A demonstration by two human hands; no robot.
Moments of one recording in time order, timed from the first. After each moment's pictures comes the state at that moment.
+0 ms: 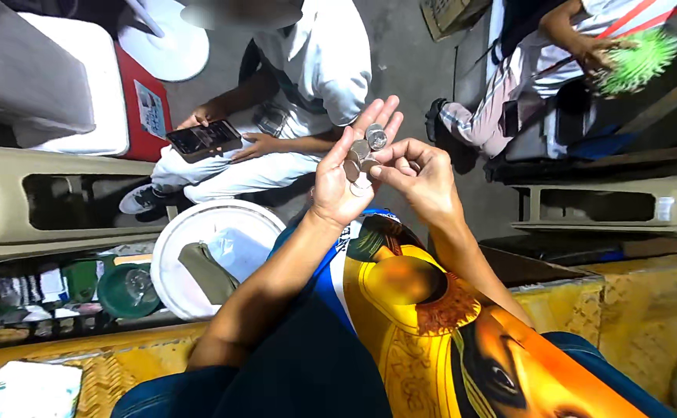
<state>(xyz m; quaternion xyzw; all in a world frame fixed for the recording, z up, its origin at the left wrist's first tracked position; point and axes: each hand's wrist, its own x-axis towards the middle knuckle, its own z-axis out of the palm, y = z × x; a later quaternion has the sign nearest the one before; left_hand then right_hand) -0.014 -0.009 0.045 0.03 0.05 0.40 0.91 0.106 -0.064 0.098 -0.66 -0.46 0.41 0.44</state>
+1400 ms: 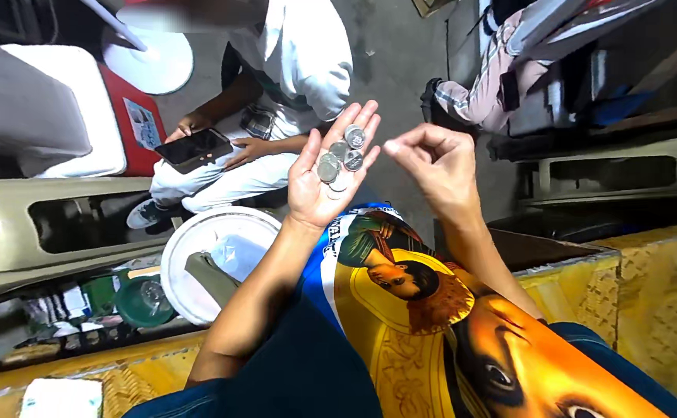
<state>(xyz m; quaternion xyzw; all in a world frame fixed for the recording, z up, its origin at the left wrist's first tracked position) -0.019 -0.007 0.035 0.01 0.03 0.37 0.93 0.136 -0.078 0.102 -0.67 -0.47 0.32 0.48</state>
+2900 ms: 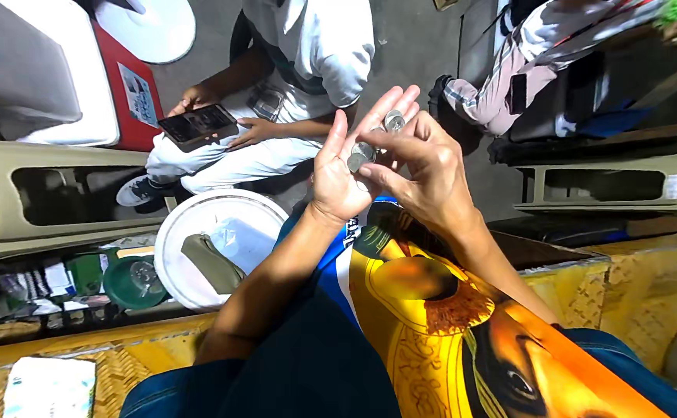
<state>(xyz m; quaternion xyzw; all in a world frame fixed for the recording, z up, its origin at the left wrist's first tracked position) -0.006 -0.010 -0.024 0.02 -0.12 0.34 0.93 0.127 -0.079 0.061 -0.61 -0.70 0.19 0.32</state>
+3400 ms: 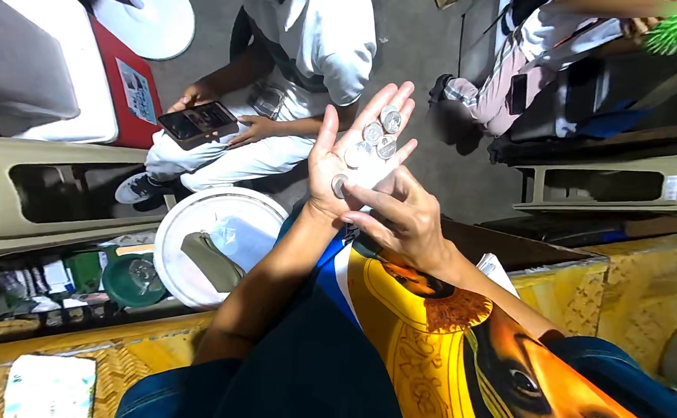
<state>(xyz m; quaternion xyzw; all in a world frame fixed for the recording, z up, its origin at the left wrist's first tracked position) -0.042 -0.018 0.081 0.10 0.13 0.33 0.93 0.064 -0.108 0.086 -0.58 -0.70 0.16 0.37</state>
